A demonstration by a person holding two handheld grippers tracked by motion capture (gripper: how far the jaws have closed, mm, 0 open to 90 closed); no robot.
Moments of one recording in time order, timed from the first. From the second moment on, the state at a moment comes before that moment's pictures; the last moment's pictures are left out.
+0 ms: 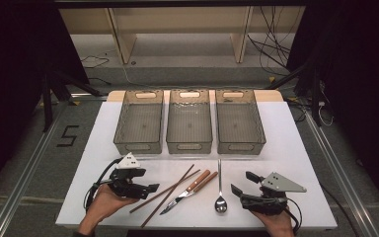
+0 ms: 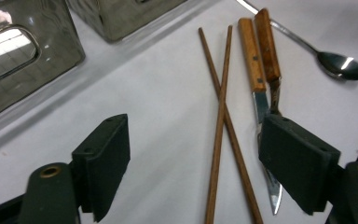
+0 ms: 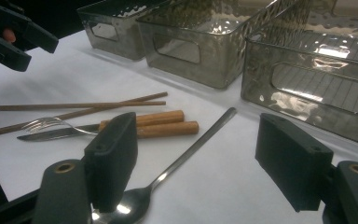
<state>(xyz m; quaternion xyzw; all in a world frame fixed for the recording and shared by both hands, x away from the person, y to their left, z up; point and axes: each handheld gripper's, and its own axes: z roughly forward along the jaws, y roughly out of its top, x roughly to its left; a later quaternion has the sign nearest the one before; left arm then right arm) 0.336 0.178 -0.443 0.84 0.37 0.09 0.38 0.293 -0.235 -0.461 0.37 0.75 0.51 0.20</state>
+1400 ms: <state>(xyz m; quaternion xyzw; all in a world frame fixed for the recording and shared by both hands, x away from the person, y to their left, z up) 0.351 0.132 -0.471 0.92 0.32 0.03 0.21 0.295 -0.234 -0.464 0.38 0.76 0.50 0.19</state>
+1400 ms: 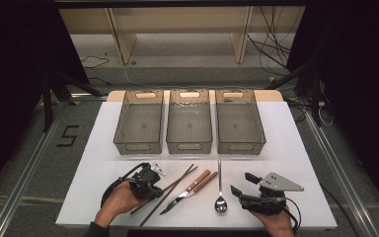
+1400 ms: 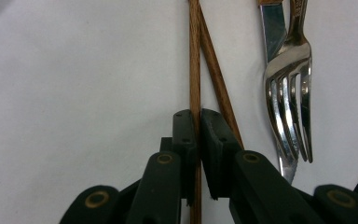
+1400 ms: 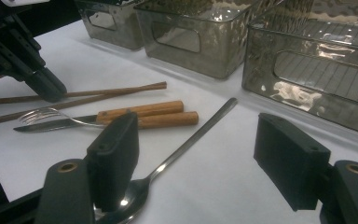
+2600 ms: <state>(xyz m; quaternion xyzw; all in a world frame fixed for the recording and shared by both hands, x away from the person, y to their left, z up) 0.396 0.208 -0.376 0.81 0.42 0.13 0.40 0.294 -0.236 -0.463 0.37 0.75 0.51 0.19</state>
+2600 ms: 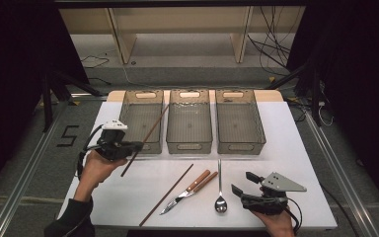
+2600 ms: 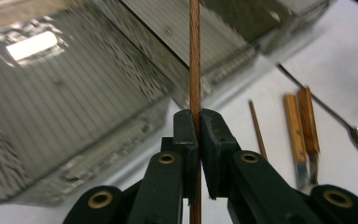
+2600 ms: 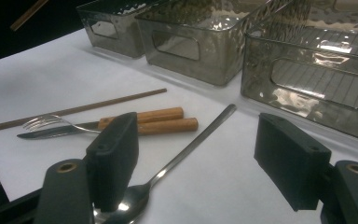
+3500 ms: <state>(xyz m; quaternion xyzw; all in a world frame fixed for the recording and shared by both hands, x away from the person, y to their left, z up) 0.486 0.224 -0.354 0.77 0.48 0.18 0.39 0.294 -0.237 -0.462 0.38 0.75 0.51 0.19</state>
